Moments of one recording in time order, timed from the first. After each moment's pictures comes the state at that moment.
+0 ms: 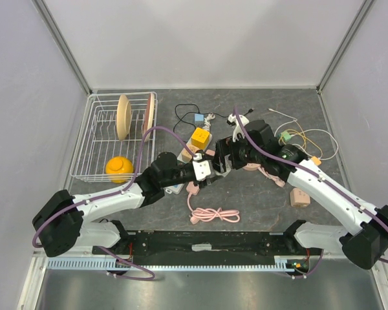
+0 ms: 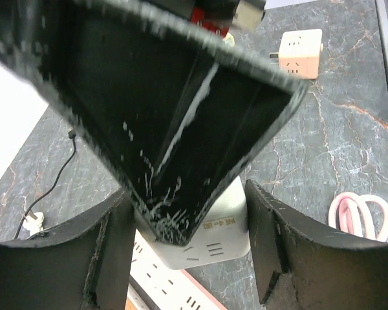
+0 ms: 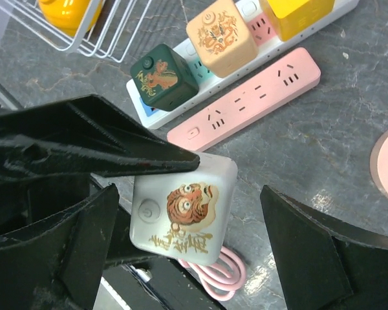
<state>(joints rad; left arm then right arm) -0.90 1.25 0.62 0.53 0.38 0.39 0.65 1.18 1.09 -0.54 -0.24 0.34</state>
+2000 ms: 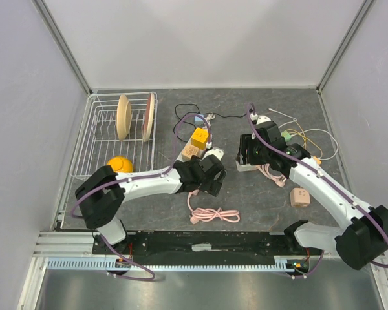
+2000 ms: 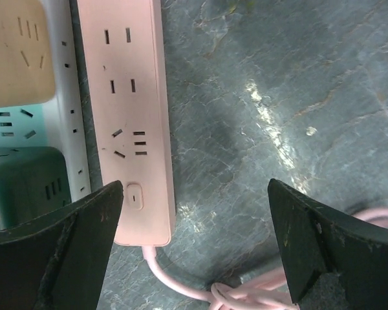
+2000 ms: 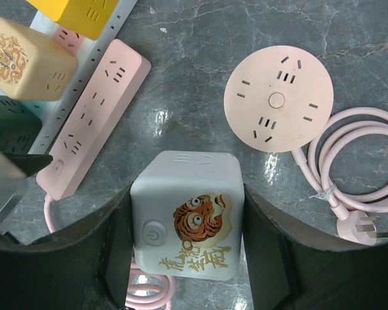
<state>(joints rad) -1.04 1.62 1.02 -0.36 -0.31 -0.44 0.50 1.21 0.99 -0.59 0.07 0.40</state>
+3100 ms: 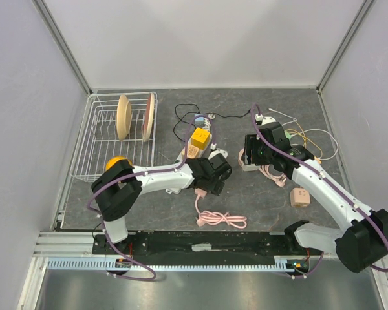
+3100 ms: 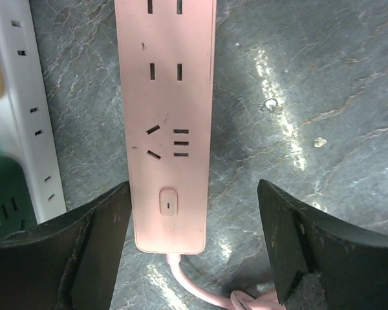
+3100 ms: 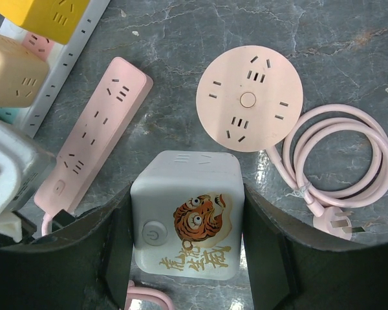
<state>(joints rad) -1.05 1.79 1.17 -0.49 -0.29 -0.53 0.45 1.18 0.95 -0.58 0.09 0.36</state>
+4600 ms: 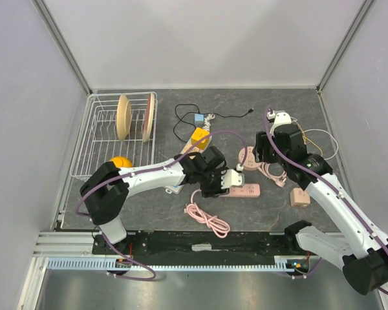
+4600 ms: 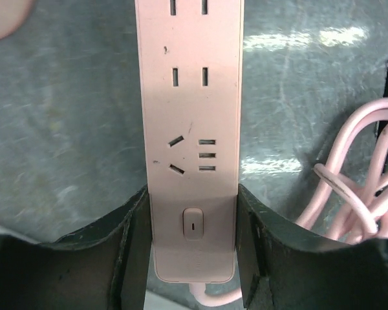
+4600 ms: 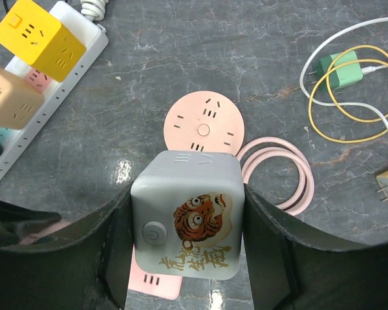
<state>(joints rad) -0.98 1.69 1.16 -0.45 0.29 0.56 0.41 0.99 0.95 -0.58 0.18 0.22</state>
